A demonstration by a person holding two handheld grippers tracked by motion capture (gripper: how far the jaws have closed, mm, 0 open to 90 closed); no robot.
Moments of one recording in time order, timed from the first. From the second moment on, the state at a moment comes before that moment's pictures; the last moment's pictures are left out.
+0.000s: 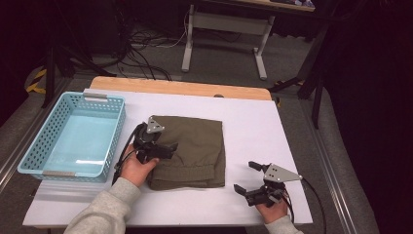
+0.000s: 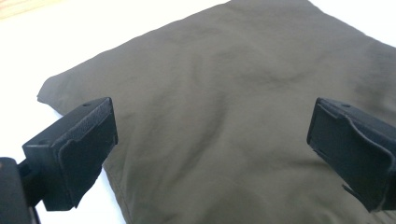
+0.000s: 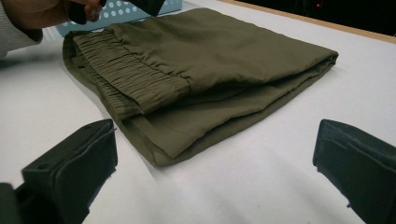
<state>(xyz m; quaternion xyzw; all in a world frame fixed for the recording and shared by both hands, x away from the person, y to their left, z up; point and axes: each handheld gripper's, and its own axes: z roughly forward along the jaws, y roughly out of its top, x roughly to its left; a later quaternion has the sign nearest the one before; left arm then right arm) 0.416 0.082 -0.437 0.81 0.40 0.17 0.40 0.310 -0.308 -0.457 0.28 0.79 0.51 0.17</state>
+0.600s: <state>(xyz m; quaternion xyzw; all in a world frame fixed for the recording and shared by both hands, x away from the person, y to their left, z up) 0.429 0.081 -0.449 0.81 0.43 0.17 0.37 0.310 -0.308 -0.457 0.28 0.79 0.51 0.17</state>
